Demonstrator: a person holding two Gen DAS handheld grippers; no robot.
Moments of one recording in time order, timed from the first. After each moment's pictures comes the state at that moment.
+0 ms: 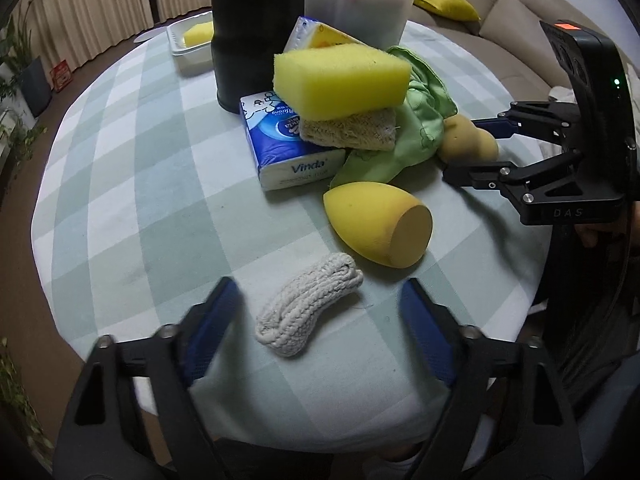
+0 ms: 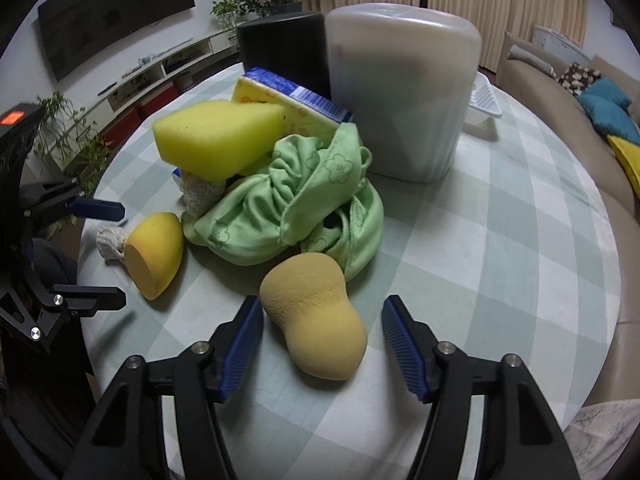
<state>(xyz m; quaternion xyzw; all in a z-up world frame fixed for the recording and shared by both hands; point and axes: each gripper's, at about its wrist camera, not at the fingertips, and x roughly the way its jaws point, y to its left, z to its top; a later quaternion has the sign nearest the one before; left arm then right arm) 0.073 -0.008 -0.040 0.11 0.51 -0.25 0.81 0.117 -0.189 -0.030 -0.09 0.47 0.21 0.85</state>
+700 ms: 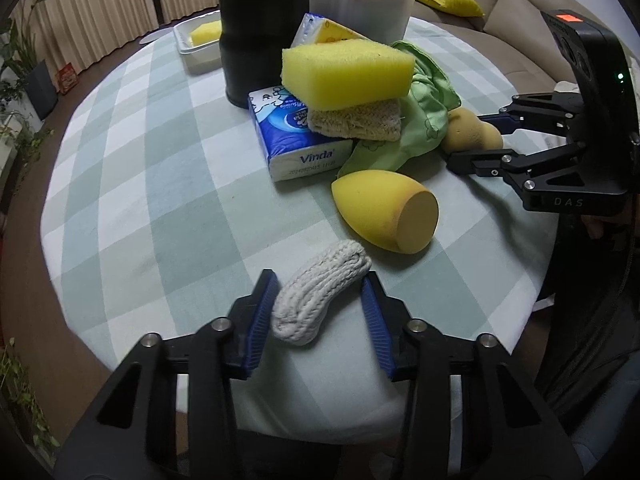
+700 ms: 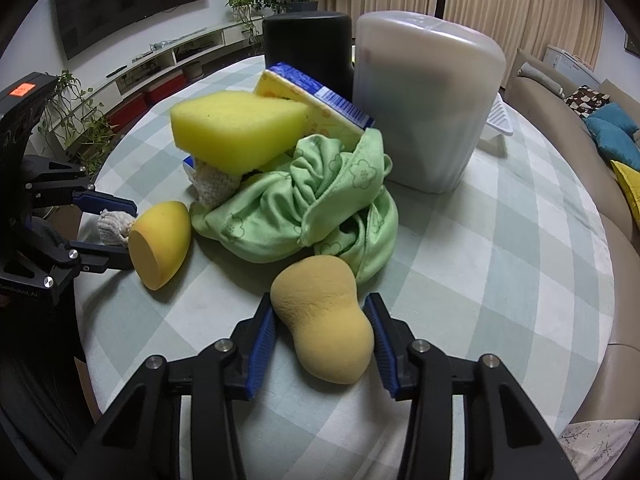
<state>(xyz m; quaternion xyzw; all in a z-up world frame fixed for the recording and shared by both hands) 0.067 -0.006 -0.039 0.13 0.51 -0.23 0.82 0.111 -0.179 -0.028 -0.12 0.46 0.22 0.85</state>
